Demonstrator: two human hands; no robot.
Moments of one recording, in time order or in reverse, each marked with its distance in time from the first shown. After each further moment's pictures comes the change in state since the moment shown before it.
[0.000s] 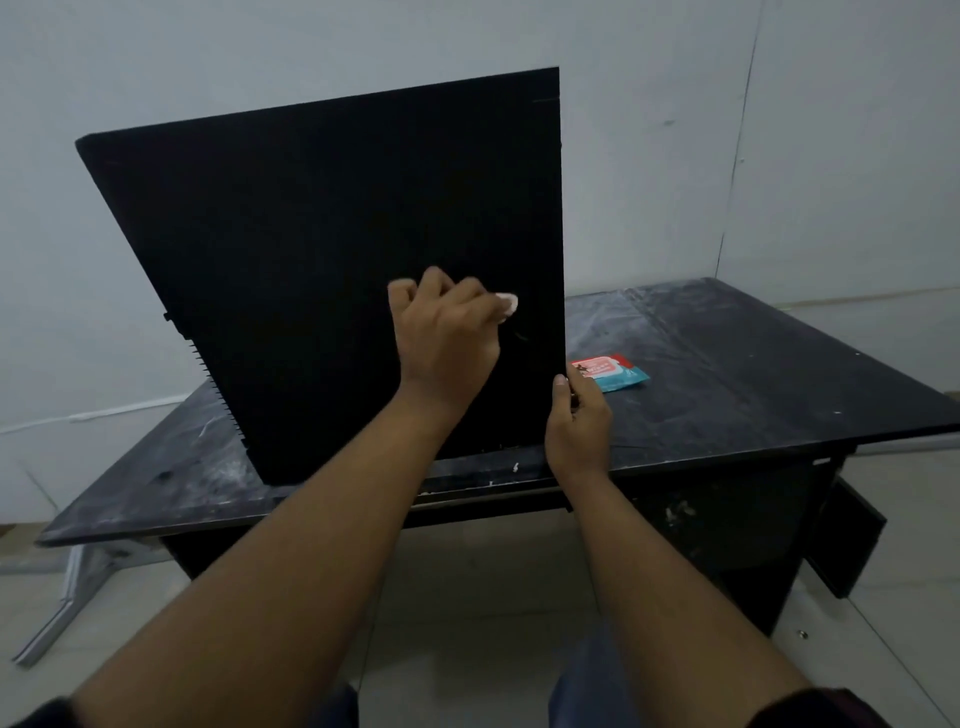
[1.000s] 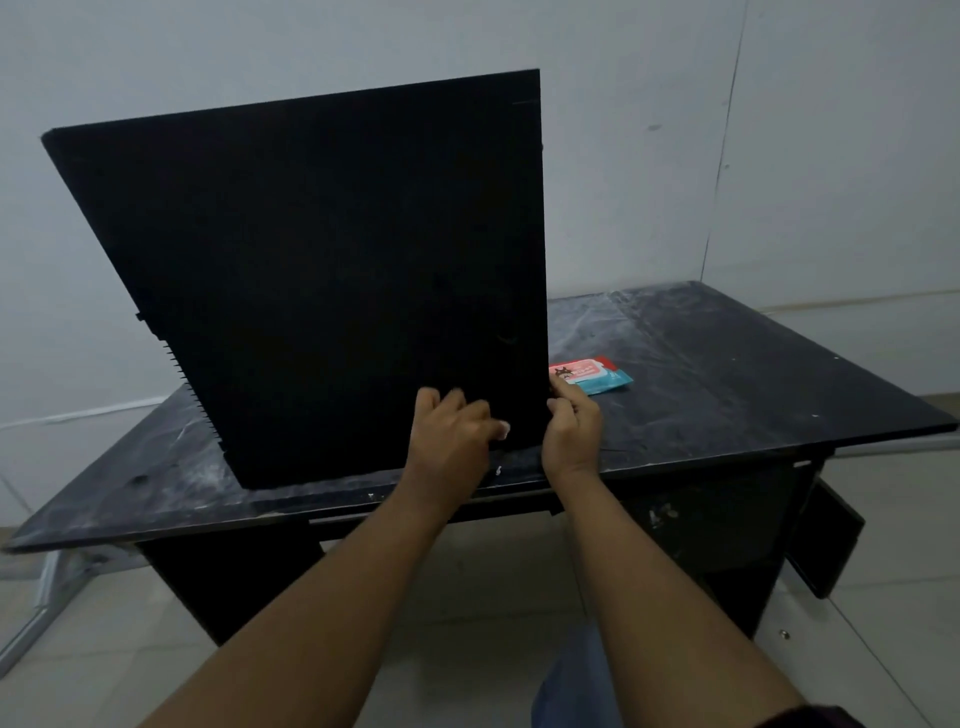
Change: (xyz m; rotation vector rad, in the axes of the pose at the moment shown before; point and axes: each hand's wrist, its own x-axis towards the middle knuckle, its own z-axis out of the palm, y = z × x) left_hand -0.108 0.012 0.023 -0.071 -0.476 0.138; right_hand 0.005 0.003 -0.005 0.208 -0.033 0.137
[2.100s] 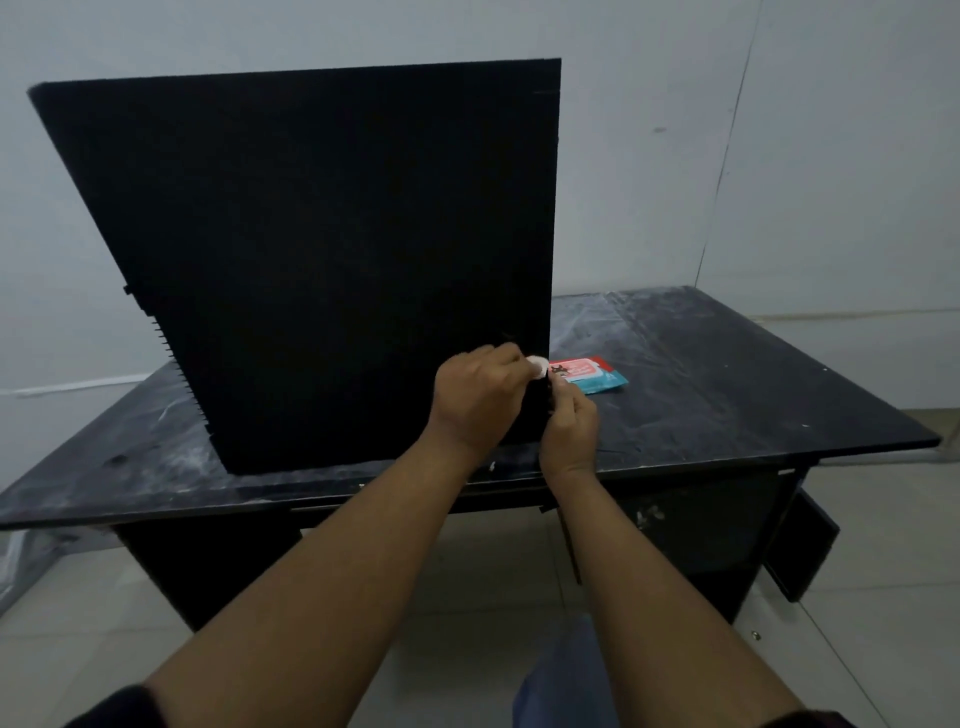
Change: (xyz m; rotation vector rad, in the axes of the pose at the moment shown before) left_hand 0.057 0.015 -0.007 -0.147 0.263 0.042; right_hand -0.003 -0.004 0.000 0.057 0.028 0.031
